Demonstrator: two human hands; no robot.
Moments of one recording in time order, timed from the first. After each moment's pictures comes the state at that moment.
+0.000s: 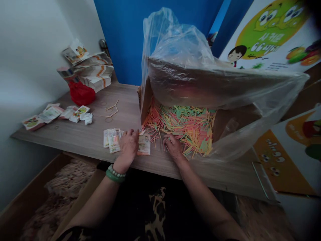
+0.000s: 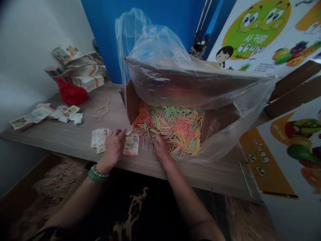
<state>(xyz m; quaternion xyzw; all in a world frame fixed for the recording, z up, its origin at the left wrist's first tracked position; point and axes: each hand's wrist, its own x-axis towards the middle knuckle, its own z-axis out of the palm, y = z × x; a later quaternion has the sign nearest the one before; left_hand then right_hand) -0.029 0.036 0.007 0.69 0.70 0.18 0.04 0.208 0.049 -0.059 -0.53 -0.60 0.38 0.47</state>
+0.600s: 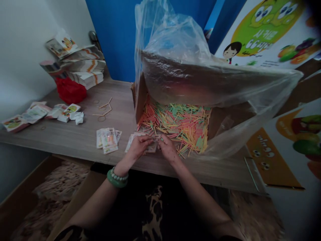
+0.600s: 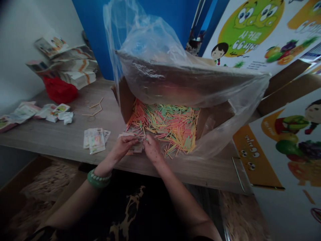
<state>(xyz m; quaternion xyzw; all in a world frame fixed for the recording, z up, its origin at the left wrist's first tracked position) 0.017 0.036 0.006 0.57 0.46 0.39 0.55 0.187 0.029 -0.013 -0.55 -0.59 0.43 0.41</state>
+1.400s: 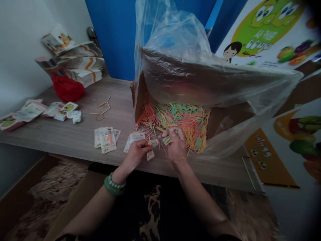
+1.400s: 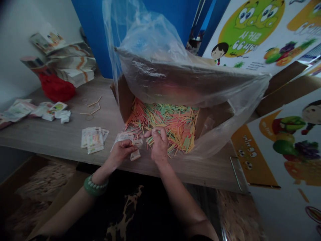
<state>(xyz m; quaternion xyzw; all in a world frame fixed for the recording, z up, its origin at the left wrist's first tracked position) 0.020 0.013 -0.001 0.52 0.51 0.38 0.57 0.180 0.020 0.031 -0.42 -0.39 0.49 0.66</state>
